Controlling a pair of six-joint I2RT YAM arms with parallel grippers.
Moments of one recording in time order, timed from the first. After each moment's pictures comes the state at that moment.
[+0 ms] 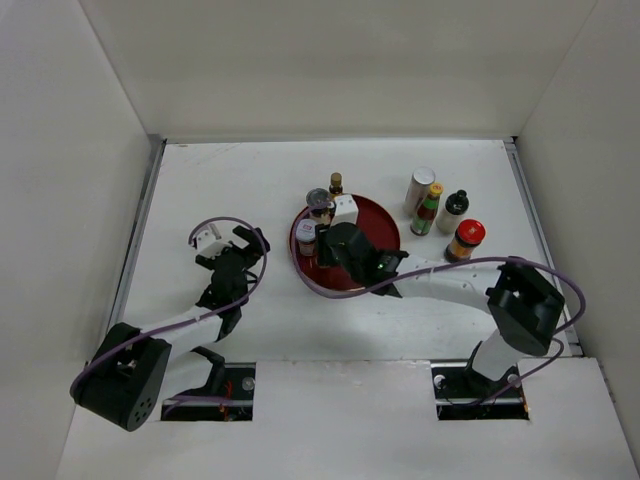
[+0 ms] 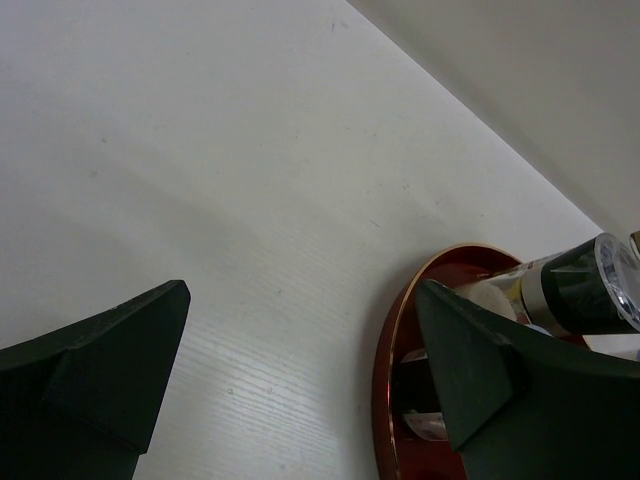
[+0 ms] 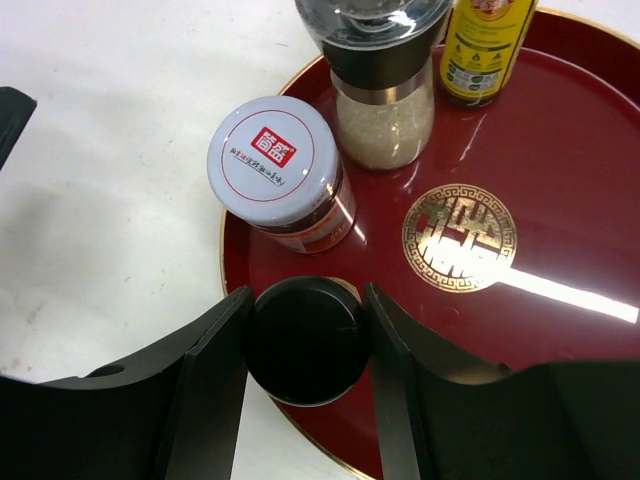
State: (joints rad) left arm -0.42 1.13 0.19 0.76 -0.60 -0.71; right arm 0.98 1.61 1.01 0.08 0.48 0.45
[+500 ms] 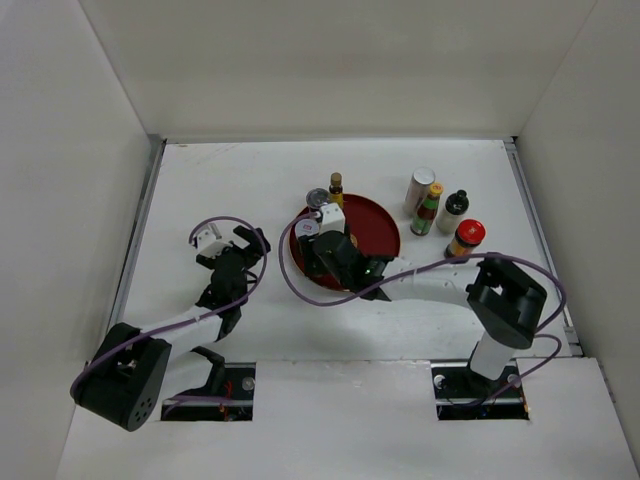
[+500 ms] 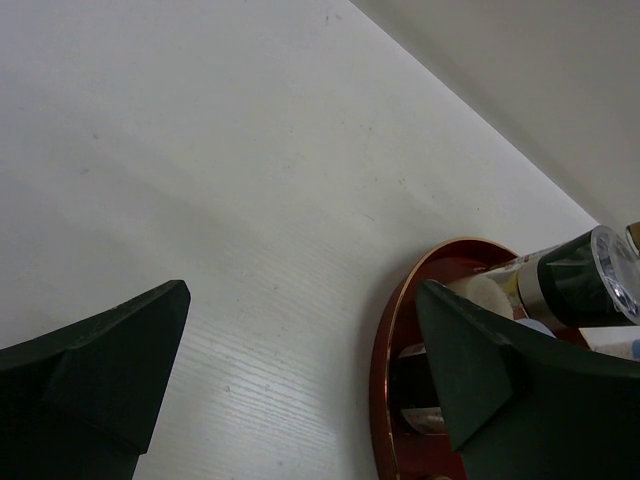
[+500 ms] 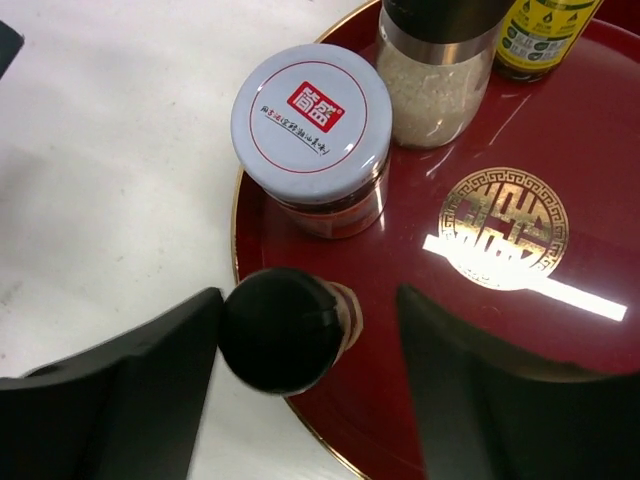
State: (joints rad) left arm -0.42 1.13 0.19 0.76 -0.57 -0.71; right arm 1.02 1.71 1.04 0.11 0.49 0.44
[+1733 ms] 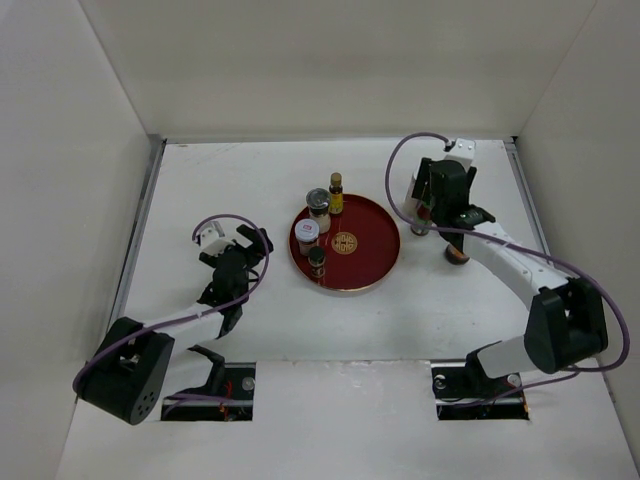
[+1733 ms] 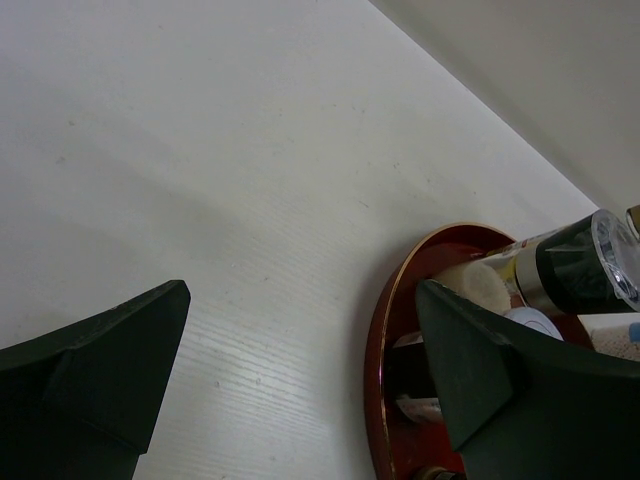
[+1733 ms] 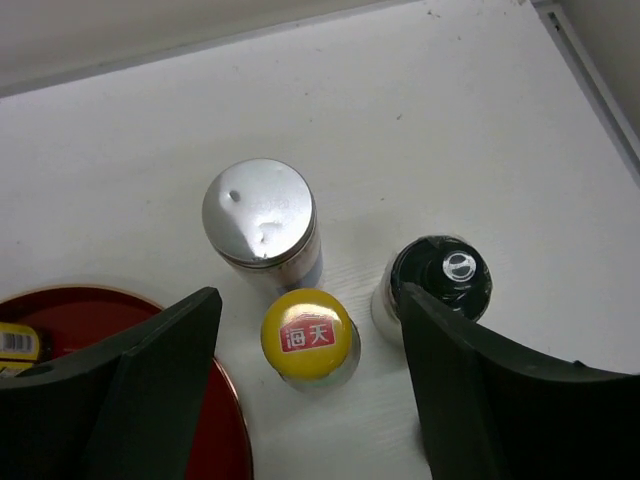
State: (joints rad) left arm -0.41 1.17 0.20 0.75 -0.53 -0.72; right arm 0.35 1.41 1.02 -0.01 0.56 0.26
